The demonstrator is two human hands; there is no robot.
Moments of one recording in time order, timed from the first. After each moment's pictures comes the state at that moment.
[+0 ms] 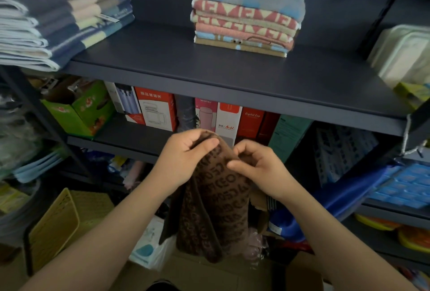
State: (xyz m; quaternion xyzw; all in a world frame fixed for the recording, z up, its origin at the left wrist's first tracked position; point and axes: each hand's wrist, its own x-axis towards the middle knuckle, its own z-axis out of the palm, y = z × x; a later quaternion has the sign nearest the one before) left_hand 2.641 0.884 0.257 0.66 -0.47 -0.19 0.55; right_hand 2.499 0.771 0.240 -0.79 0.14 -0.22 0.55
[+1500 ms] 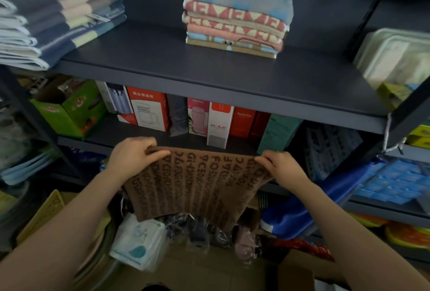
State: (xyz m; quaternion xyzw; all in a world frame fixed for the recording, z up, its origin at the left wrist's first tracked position) left_hand 2.743 0.899 0.193 0.83 -0.52 -0.02 0.19; right_hand 2.460 0.685 0.176 -0.92 0.31 -0.10 0.20
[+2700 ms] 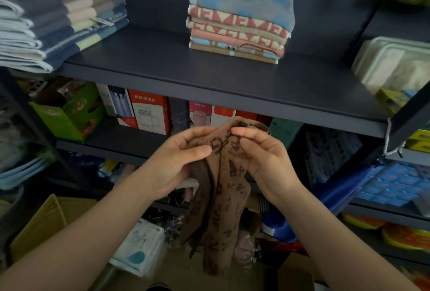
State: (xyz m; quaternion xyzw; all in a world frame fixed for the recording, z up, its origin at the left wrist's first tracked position) left_hand 2.644 0.891 0.270 0.45 -0.30 -0.52 0.66; right_hand 2.501 0.798 0.276 -0.52 0.22 -0.32 0.76
